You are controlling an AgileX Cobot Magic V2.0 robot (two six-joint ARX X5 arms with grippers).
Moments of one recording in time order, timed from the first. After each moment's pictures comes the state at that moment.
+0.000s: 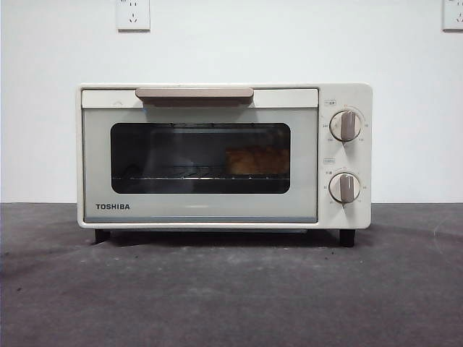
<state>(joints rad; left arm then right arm) 0.00 0.14 0.36 -0.38 0.44 0.01 0.72 0.40 0.97 -0.75 0.03 0.21</state>
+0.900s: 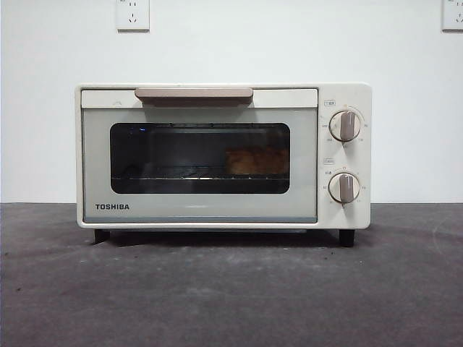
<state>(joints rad) -0.01 0.01 0.03 -0.18 -0.01 -0.04 0.72 0.40 0.97 -0.75 0.03 0.21</state>
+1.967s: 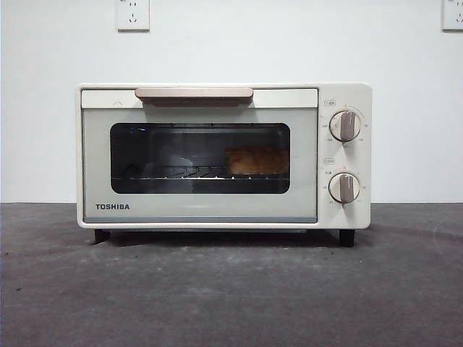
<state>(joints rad) -0.01 0.01 0.03 -0.18 -0.01 -0.04 0.69 0.40 0.97 -0.75 0.03 0.21</state>
